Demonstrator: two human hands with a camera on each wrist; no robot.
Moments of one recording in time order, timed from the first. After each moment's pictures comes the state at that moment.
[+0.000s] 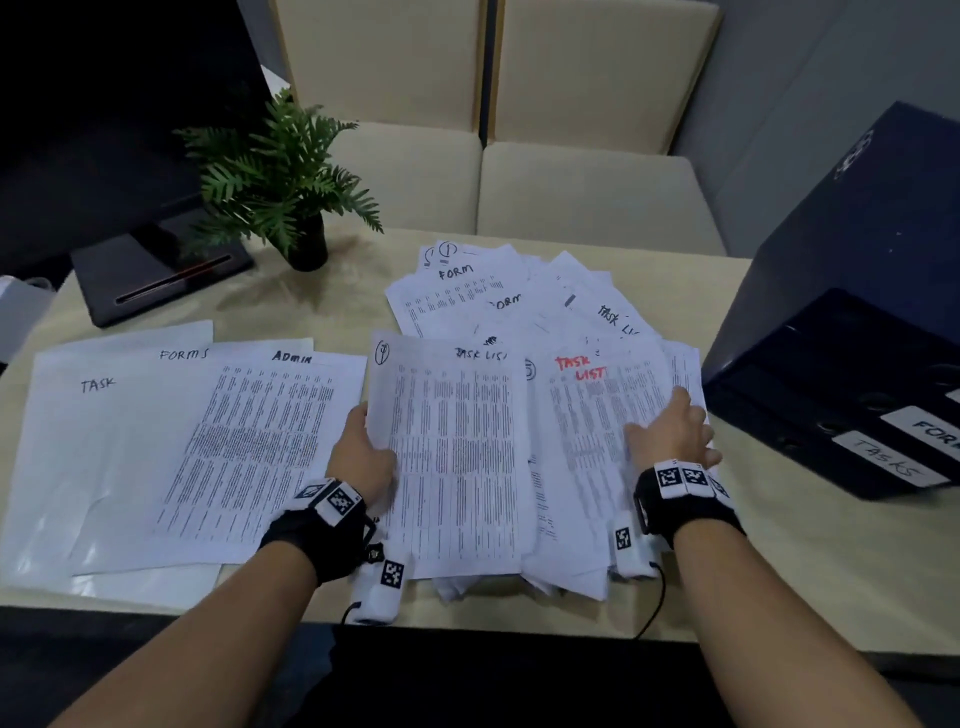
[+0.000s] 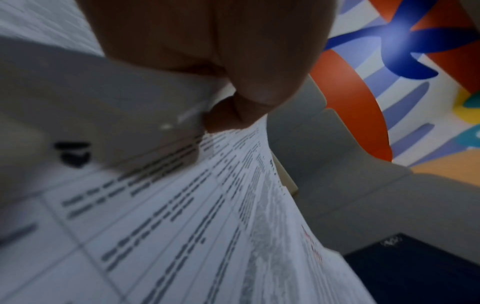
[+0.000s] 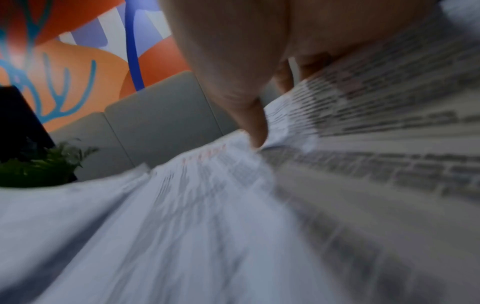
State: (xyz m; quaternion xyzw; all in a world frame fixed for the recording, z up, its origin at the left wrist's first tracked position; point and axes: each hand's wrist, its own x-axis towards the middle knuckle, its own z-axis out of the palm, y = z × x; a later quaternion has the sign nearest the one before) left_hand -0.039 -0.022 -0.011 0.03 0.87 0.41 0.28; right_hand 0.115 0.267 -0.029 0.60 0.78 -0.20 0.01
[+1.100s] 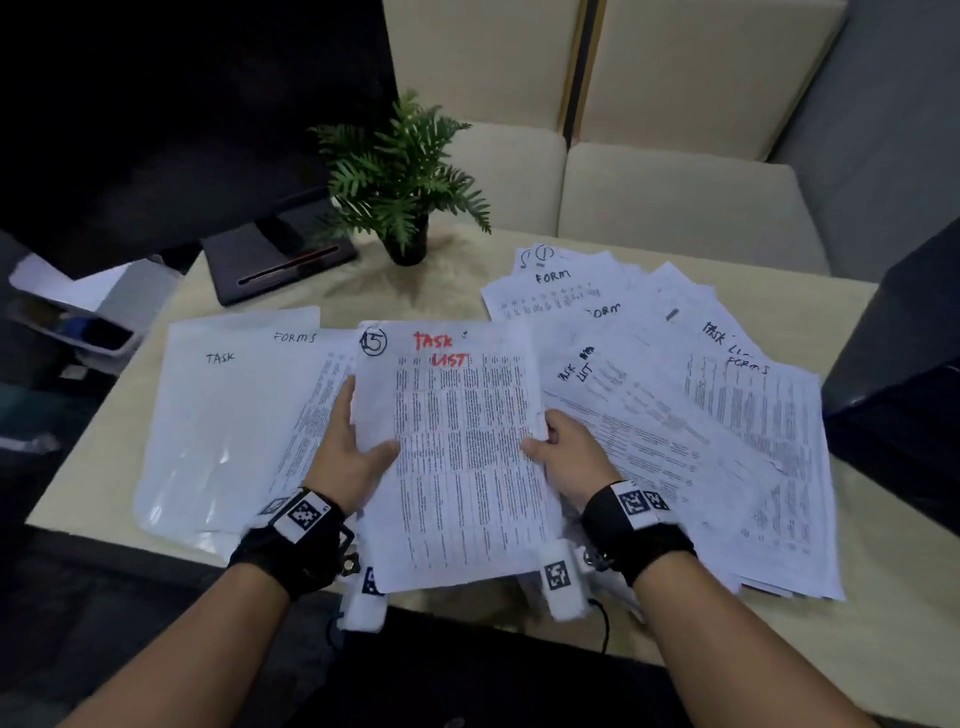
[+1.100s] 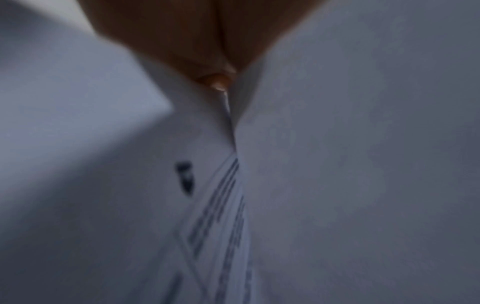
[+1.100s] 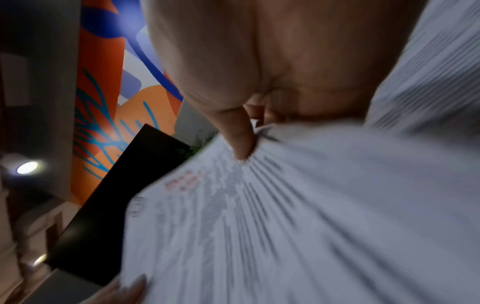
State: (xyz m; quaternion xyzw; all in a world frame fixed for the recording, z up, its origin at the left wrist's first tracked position) left_hand -0.081 -0.135 -0.005 0.05 0.78 0.57 0.25; right_hand 0.019 0.103 -0.016 0.32 0.76 -0.57 0.09
